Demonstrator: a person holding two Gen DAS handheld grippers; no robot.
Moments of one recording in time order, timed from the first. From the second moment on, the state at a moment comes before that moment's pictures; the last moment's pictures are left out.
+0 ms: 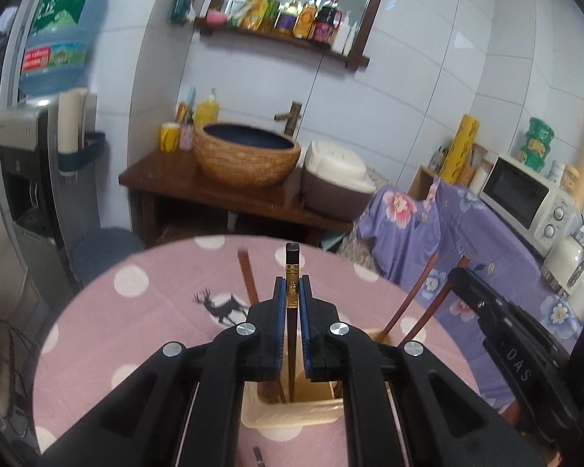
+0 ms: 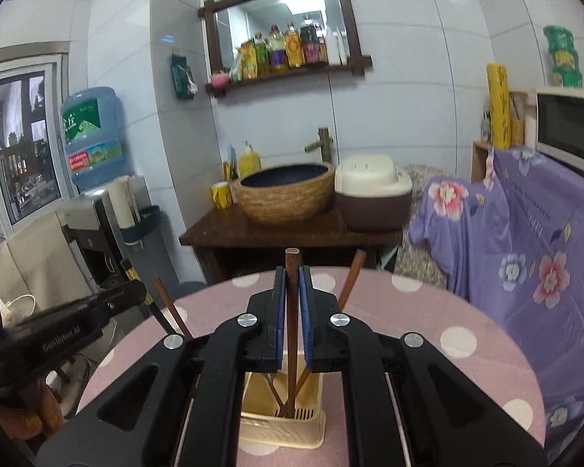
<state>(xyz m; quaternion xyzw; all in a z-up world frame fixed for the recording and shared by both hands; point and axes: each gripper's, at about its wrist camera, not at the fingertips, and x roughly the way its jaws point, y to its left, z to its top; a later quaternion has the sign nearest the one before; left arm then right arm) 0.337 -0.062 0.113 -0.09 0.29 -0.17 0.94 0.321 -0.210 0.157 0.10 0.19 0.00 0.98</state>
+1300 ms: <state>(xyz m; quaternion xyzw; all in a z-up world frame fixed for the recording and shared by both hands) 0.206 -0.015 -0.025 -0.03 0.35 -0.09 0.93 0.182 -0.223 -0.011 0.07 0.32 -0.04 0.95</state>
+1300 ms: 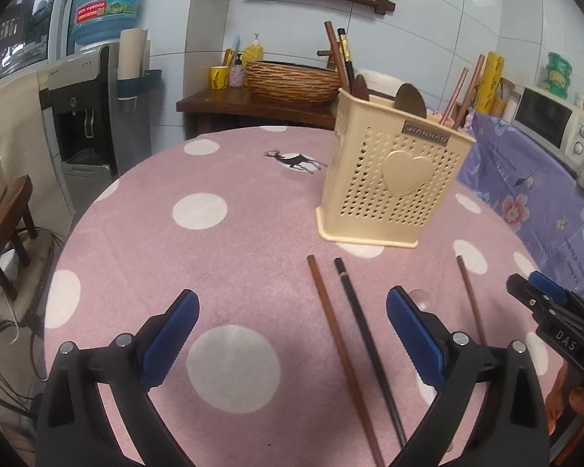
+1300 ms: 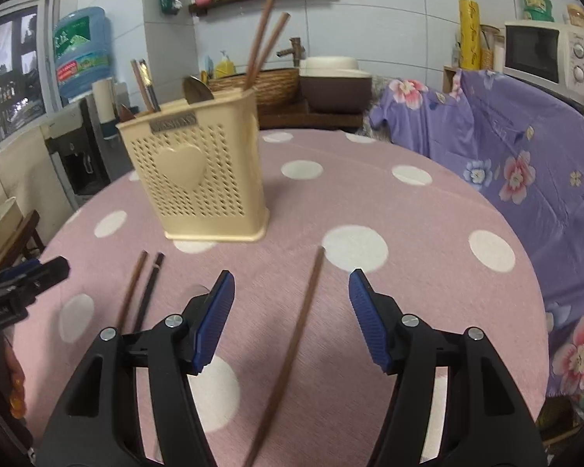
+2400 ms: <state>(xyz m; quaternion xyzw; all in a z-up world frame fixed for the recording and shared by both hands) 0.234 -0.044 -0.064 0.00 0.44 -0.10 0.89 0.262 -0.230 -0.058 0.09 0.45 -0.09 0.88</state>
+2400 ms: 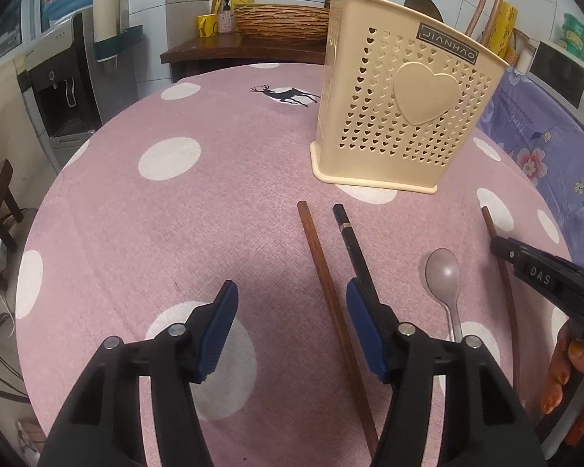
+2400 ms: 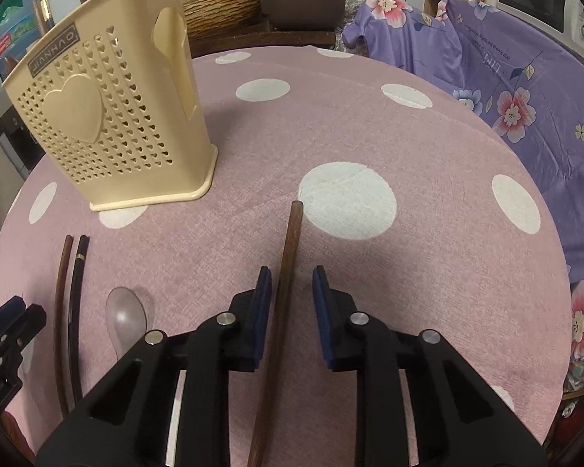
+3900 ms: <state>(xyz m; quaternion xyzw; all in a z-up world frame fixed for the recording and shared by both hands) 0.271 -0.077 -0.071 0.02 0.45 -0.08 0.89 0.274 -0.245 -0.058 0.15 0.43 -0.08 0.89</state>
